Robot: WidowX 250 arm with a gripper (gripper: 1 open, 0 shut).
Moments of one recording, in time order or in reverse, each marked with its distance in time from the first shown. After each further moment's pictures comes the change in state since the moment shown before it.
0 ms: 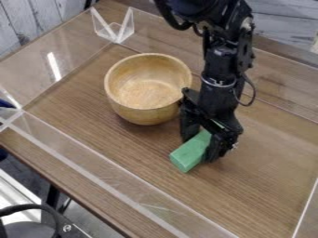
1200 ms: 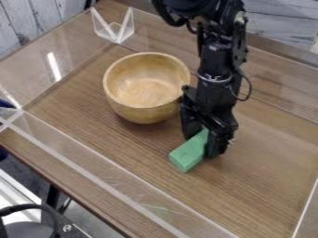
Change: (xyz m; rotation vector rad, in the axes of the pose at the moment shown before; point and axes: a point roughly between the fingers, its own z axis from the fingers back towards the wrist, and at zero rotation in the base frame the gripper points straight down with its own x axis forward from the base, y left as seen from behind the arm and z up) arm 0.000 0.005 0.000 -0.050 -0.002 -0.069
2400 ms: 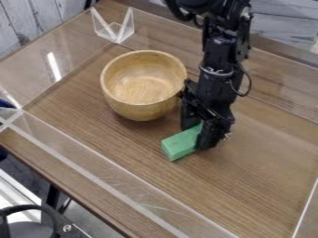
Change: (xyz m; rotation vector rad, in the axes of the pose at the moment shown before) arm 0.003 0.005 0.001 0.005 0.073 -0.080
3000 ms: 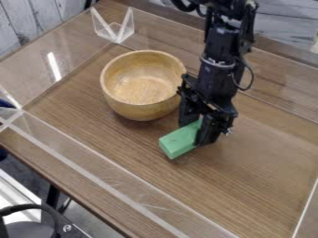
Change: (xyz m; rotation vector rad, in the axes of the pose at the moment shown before) arm -0.008 -0.007 0.024 0.031 0.017 0.045
